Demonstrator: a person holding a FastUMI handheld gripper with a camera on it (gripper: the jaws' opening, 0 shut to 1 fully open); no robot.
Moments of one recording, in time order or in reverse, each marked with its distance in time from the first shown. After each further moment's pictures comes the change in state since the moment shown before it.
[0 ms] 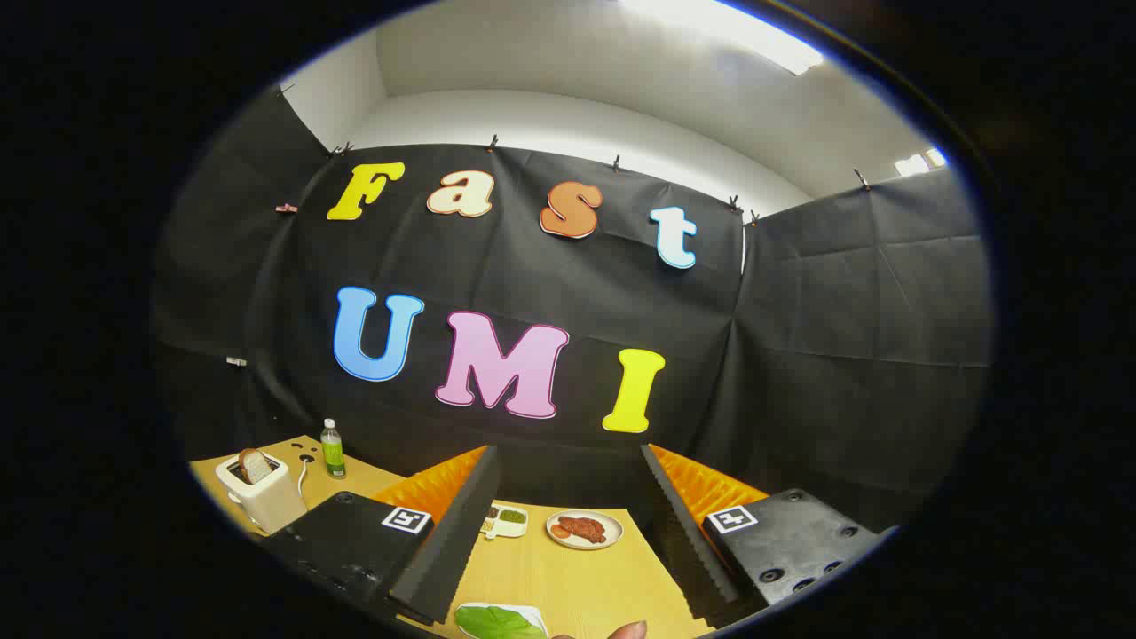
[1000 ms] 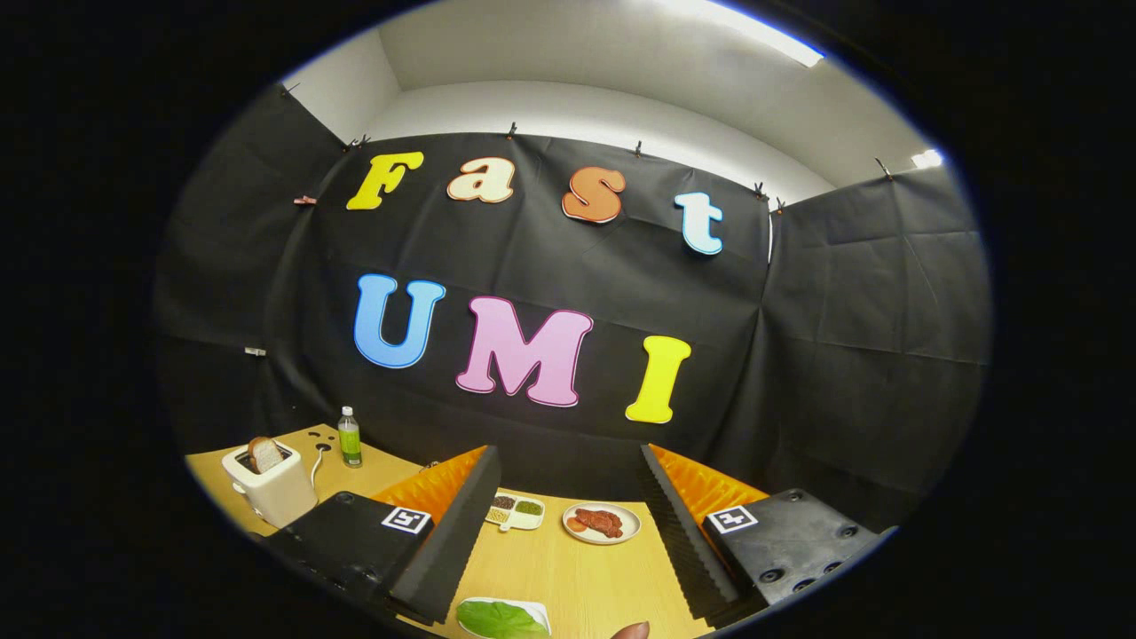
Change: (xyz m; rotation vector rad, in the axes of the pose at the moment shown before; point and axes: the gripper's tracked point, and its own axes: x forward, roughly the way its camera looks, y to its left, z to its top) arm 0.015 0.011 -0.019 -0.001 0.058 0.092
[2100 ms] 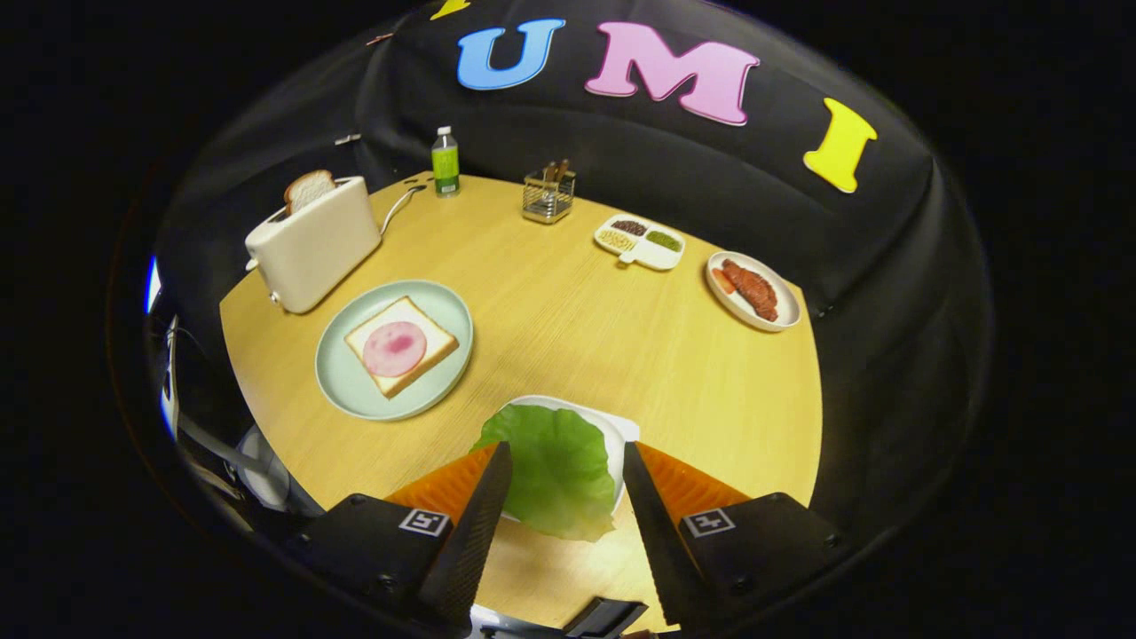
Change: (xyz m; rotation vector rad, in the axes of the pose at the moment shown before) arm -0.027 0.086 -0.345 -0.138 0.884 0.485
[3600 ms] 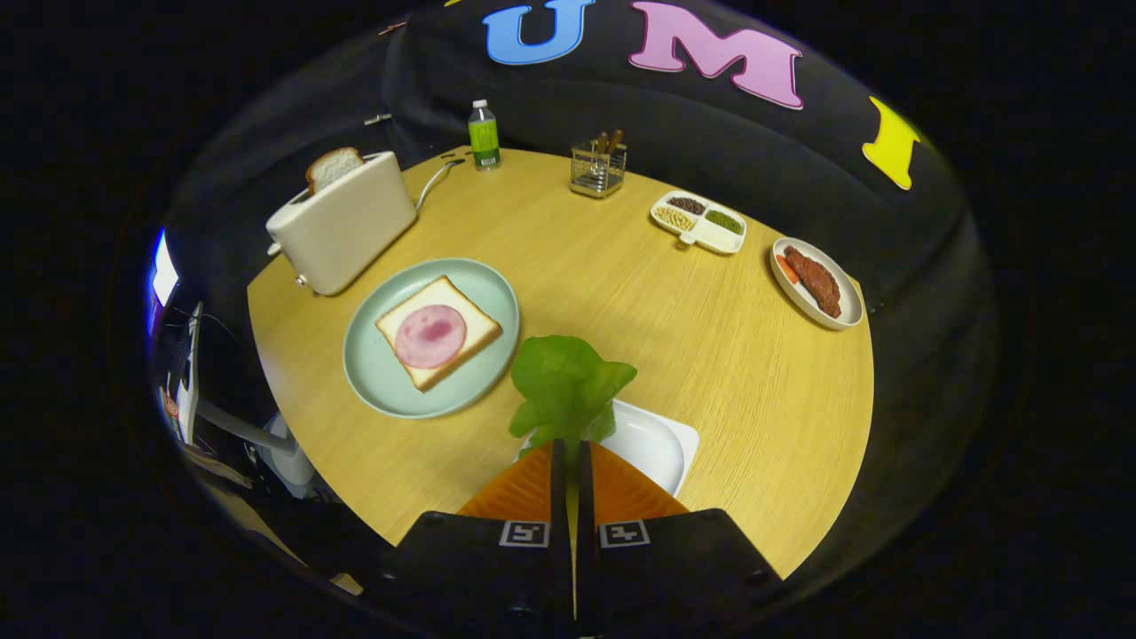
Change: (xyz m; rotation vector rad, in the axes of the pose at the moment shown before) arm 0.003 0.040 0.034 -0.013 0.032 0.149
